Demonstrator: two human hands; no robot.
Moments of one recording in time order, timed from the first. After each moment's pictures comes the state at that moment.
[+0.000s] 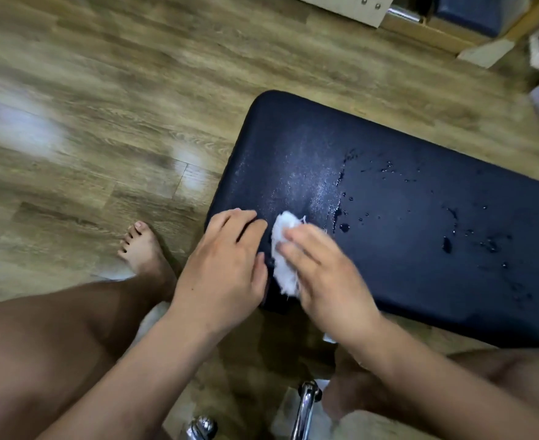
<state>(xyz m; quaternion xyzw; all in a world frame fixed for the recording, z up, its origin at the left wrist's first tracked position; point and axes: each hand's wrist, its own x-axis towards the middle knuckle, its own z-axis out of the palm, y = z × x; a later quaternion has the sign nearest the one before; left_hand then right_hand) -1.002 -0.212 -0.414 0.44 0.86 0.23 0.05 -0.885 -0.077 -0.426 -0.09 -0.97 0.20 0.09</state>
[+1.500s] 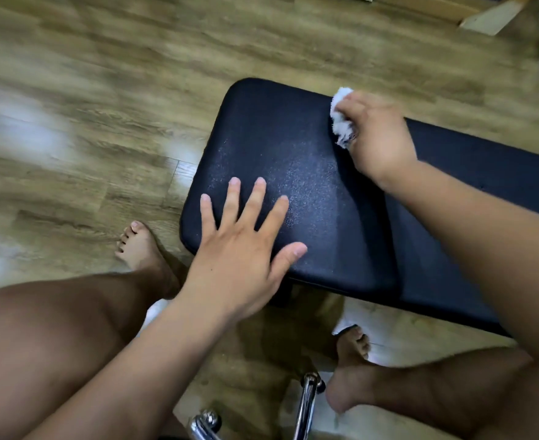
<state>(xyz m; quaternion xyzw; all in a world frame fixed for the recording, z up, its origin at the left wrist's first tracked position) -0.988 -0.170 -0.404 0.46 0.87 0.04 0.16 -0.973 0.114 -0.428 -0.20 -0.97 0.08 0.09</state>
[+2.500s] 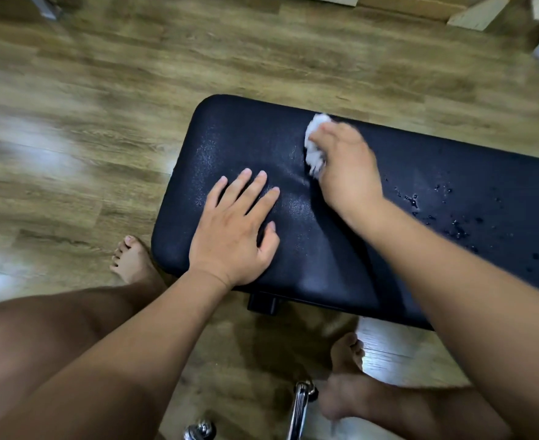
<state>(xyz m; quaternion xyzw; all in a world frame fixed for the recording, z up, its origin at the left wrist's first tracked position) -0.998 -0.111 -0.439 0.51 0.85 0.12 -0.03 -0.942 0.090 -0.429 -0.27 -0.94 0.14 0.14</state>
